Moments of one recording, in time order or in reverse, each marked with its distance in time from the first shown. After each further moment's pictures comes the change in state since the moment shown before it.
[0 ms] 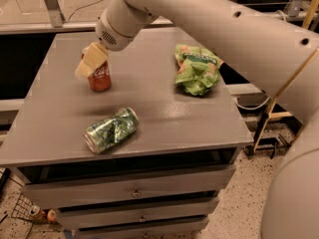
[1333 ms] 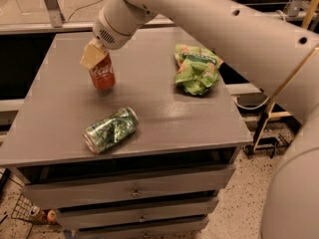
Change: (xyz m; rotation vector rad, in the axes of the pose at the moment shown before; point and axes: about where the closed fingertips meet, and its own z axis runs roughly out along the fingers) arm -0.014 0.011 0.004 -0.031 -0.020 -0.049
